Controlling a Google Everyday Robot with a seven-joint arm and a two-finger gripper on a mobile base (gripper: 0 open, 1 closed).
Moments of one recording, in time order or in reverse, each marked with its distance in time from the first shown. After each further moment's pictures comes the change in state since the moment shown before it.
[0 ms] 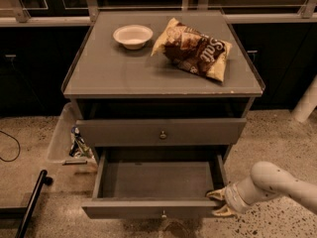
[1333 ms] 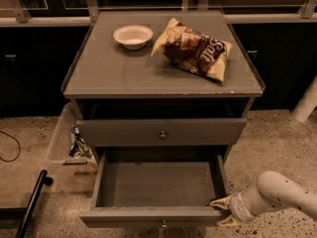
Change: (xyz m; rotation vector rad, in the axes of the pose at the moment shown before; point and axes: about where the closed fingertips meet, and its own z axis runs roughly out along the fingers) arm -0.002 0.038 -0.003 -0.003 0.004 -0.017
